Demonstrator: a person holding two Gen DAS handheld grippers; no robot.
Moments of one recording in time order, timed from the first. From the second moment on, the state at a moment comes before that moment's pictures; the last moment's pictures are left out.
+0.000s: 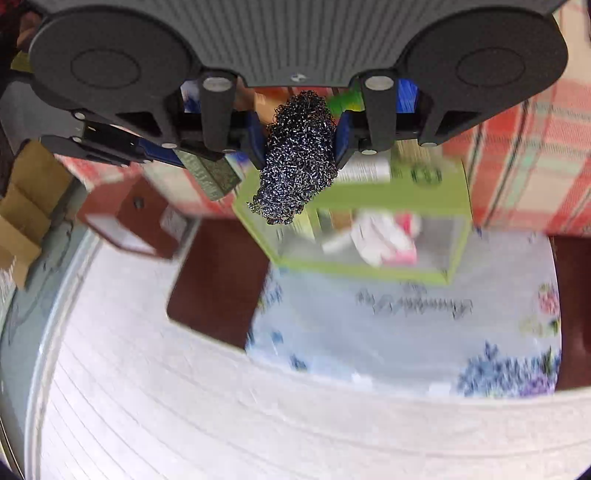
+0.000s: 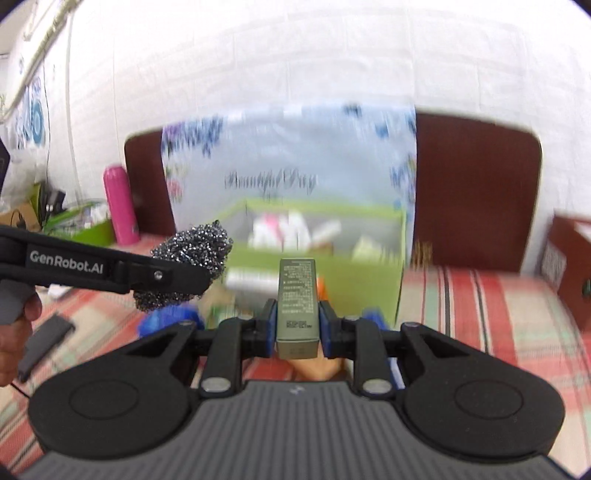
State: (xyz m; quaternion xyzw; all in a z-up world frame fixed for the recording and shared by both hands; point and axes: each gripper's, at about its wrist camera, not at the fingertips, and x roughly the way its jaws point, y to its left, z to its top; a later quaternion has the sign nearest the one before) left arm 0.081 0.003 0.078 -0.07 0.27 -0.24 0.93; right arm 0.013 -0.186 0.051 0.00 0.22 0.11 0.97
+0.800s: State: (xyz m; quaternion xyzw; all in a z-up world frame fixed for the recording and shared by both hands) left arm 0.251 -0.005 0.053 -0.08 0.30 -0.17 0.94; right arm 0.187 -0.186 0.027 0.03 0.24 0.03 0.97
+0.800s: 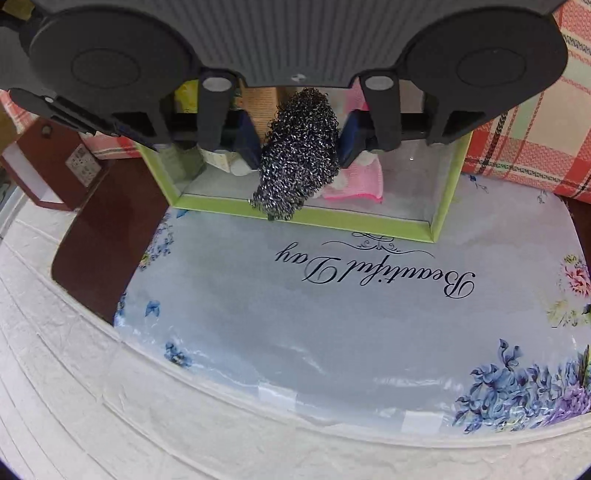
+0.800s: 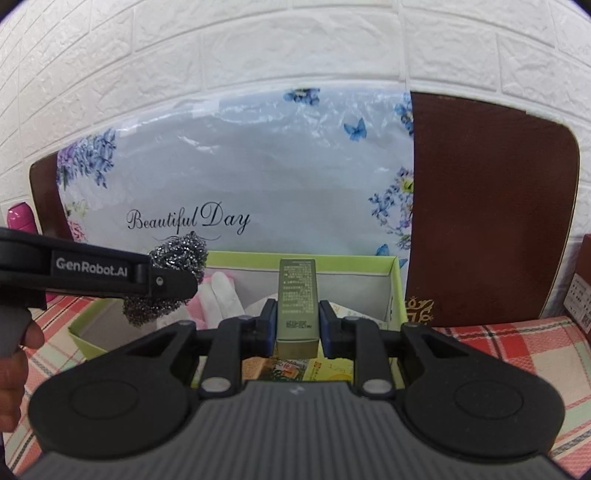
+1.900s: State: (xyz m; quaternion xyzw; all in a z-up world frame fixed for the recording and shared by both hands) left arm 0.089 -0.025 0.072 -0.05 0.29 -0.15 0.94; right arm 0.032 -0.244 0.044 0.08 0.17 -0.05 0.98
